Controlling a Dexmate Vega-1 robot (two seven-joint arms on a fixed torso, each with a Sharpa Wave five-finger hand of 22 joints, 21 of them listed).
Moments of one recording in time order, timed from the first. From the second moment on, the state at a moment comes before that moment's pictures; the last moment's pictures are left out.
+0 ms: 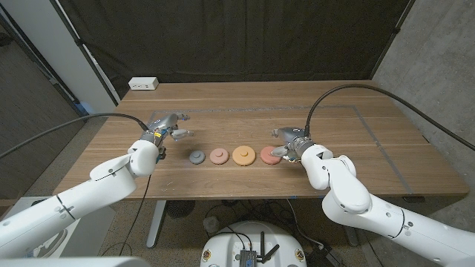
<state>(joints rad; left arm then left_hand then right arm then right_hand) 1.13 1.04 0.39 -2.09 0.15 0.54 0.32 0.85 -0.04 0.29 -0.16 0.33 0.38 0.00 0.22 0.21 0.39 -0.11 0.22 0.35 0.96 -0.14 1.34 0.59 0.79 -0.09 1.17 0.42 -0.90 -0.82 -0.91 -2.35 -0.99 -0.93 0.47 0.85 -0.08 0.55 -0.16 0.24 0.31 -0.01 0.22 0.26 0.31 -0.08 0.20 0.56 0.83 -0.10 1.53 1.22 0.93 -0.13 1.37 0.33</state>
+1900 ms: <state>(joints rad) 1.13 1.04 0.38 -2.06 0.14 0.51 0.32 0.85 -0.03 0.29 -0.16 0.33 0.39 0.00 0.22 0.21 0.40 -0.11 0.22 0.36 0.96 -0.14 1.35 0.58 0.79 -0.09 1.20 0.39 -0.92 -0.58 -0.83 -2.15 -1.31 -0.84 0.85 0.77 -0.10 0.51 -0.15 0.22 0.16 0.02 0.19 0.24 0.22 -0.04 0.19 0.53 0.75 -0.08 1.47 1.19 0.88 -0.12 1.38 0.28</state>
